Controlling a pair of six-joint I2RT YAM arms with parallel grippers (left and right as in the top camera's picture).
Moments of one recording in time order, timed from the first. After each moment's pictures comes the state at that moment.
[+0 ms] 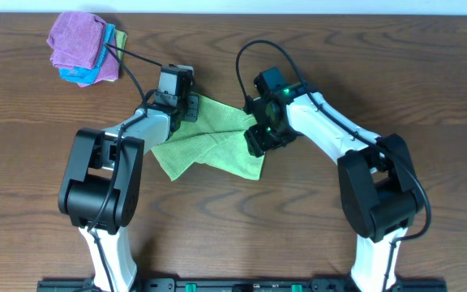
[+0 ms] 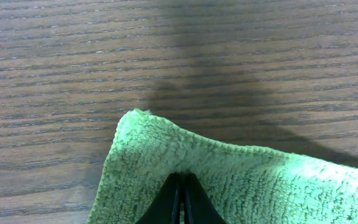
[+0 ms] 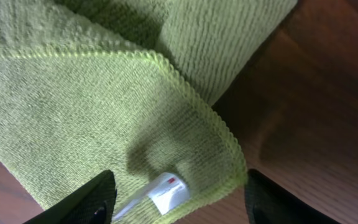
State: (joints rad) left arm -0.24 2.05 1.15 -0.03 -0.03 -0.09; right arm 0.45 2.06 1.46 -0.89 -0.20 -0.03
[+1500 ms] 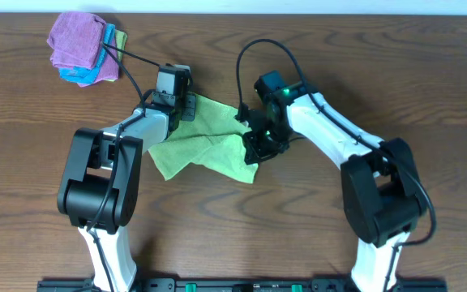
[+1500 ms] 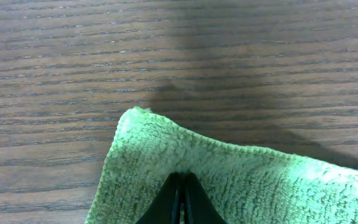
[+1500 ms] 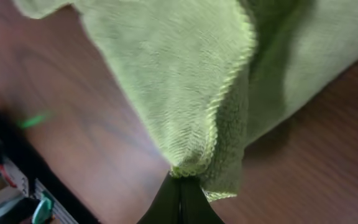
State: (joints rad) left arm -0.22 2.05 1.15 -0.03 -0.06 -0.09; right arm 0.47 2.01 1.46 -1.01 -0.50 -0.04
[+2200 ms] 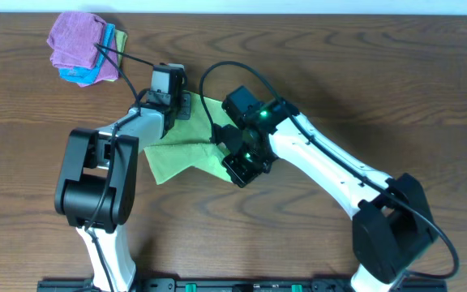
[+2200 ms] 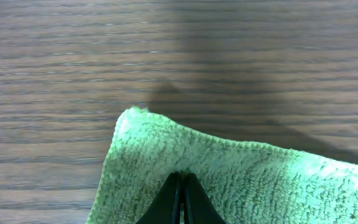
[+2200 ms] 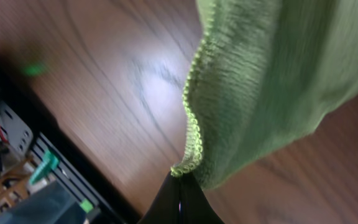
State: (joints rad) left arm -0.19 2.05 1.15 -0.03 -0.06 -0.10; right arm 0.68 1.86 1.46 -1.14 -0.38 -0.03
